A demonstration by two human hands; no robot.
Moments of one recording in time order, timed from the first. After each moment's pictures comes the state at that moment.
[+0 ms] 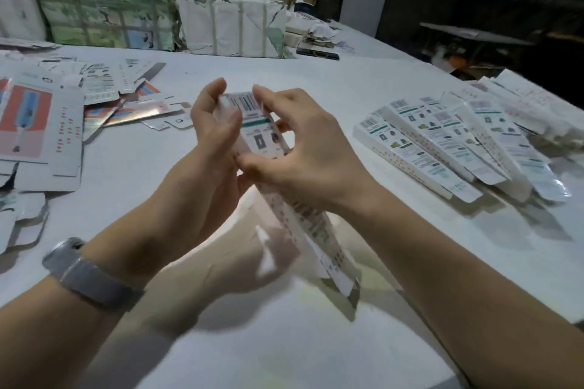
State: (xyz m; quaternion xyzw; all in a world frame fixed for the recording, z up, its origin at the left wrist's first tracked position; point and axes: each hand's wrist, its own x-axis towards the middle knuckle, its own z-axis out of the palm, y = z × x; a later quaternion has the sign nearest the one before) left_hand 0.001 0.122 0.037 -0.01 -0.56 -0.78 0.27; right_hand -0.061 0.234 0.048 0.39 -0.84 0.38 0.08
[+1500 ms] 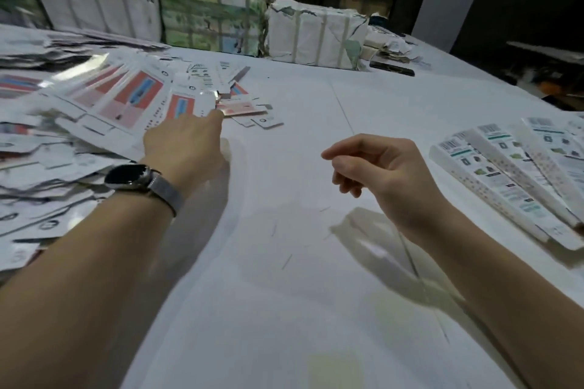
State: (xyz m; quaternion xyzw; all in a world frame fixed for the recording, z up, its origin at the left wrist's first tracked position) left_hand 0.006 -0.015 0.018 0.29 -0.95 0.00 0.12; right_hand -0.063 0.230 0.028 0.38 -0.71 0.59 -0.10
